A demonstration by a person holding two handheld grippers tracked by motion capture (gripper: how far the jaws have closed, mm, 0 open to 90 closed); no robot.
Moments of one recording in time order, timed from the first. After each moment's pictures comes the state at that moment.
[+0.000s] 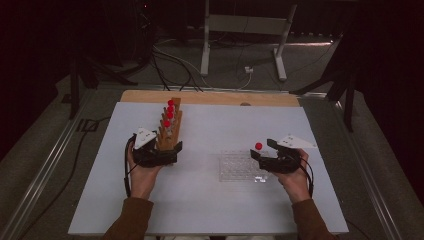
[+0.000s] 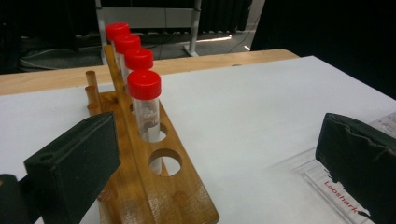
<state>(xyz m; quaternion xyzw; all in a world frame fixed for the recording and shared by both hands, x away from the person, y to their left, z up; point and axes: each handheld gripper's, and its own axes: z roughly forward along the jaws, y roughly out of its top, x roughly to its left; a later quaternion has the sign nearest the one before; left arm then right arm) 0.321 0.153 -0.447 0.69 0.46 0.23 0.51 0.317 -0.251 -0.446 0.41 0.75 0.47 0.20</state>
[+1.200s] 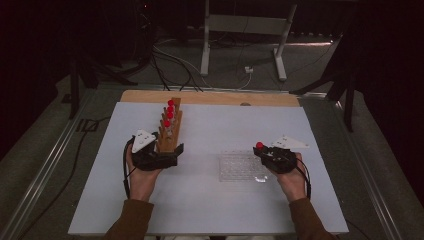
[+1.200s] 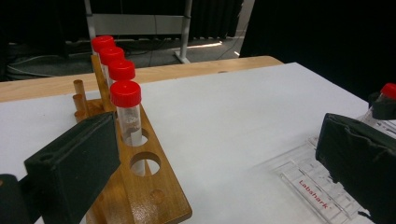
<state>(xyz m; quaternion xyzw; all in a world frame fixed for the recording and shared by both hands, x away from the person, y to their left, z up) 0.308 0.151 -0.438 0.69 0.45 0.23 0.52 0.323 -0.247 -0.458 0.41 0.77 0.44 0.21</state>
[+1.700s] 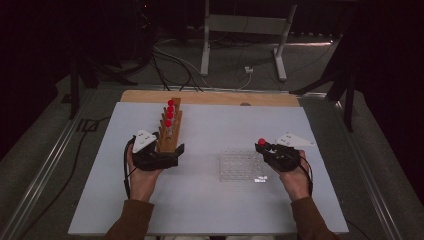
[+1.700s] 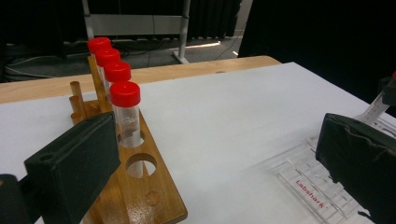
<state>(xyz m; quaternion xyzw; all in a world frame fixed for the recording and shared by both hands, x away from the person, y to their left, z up) 0.307 0.148 -0.436 0.69 0.44 0.23 0.52 0.319 -0.248 -0.439 0.40 0.77 0.45 0.22</state>
